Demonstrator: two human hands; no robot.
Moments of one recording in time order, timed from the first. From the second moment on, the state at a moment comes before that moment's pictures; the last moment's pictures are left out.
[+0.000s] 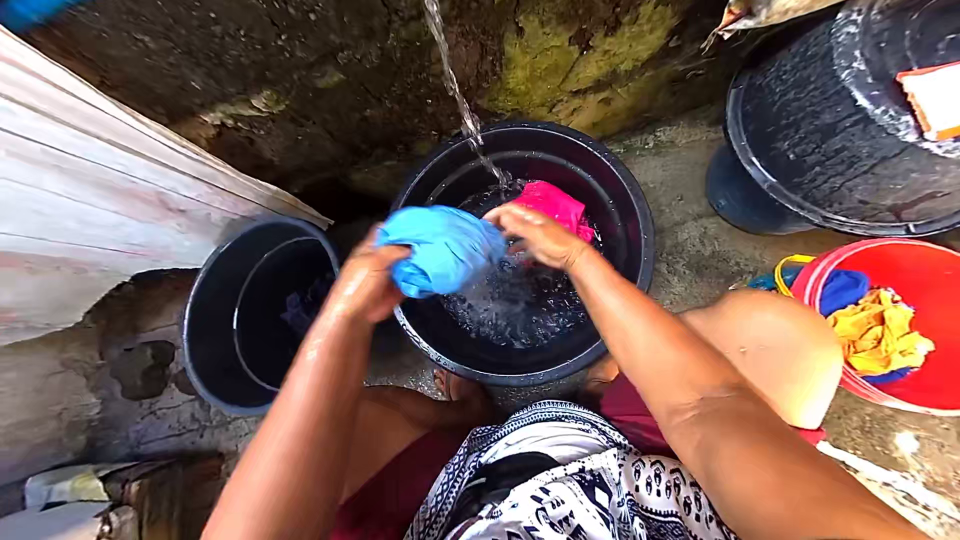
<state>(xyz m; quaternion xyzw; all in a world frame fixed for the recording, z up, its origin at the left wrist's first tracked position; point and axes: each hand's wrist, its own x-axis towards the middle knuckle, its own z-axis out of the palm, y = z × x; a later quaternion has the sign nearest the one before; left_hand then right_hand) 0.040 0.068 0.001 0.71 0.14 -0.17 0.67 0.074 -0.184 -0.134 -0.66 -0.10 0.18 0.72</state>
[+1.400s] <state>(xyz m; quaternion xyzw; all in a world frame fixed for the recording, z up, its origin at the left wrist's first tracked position) 0.055 0.069 0.011 0.83 -0.14 0.01 0.54 0.062 -0.199 0.006 -0.56 -0.21 -0.16 0.79</state>
